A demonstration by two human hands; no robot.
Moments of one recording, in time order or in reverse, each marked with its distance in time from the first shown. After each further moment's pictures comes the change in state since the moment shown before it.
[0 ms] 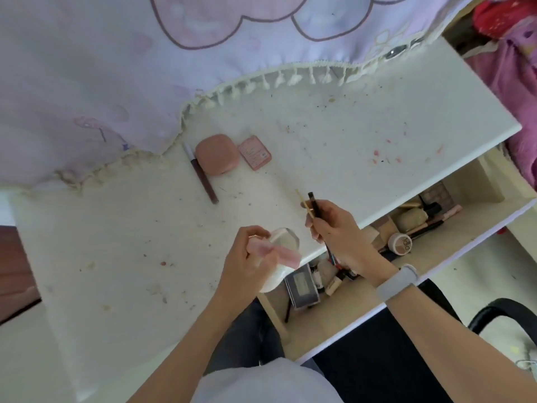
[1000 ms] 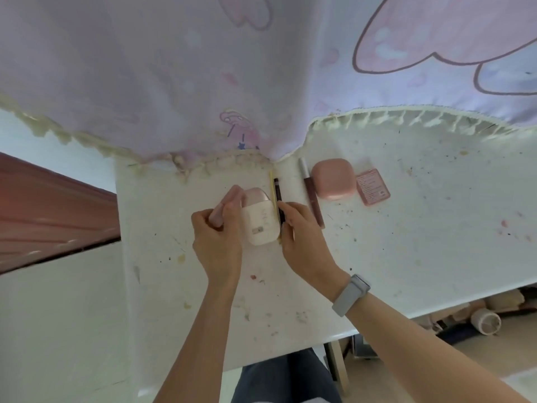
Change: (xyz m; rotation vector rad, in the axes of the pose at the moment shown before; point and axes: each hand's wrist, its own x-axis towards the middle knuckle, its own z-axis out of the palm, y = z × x) left_hand 0.051 -0.044 -0.158 0.029 0.928 -0.333; right_hand 0.064 -0.040 0.207 -0.607 -0.107 -0.411
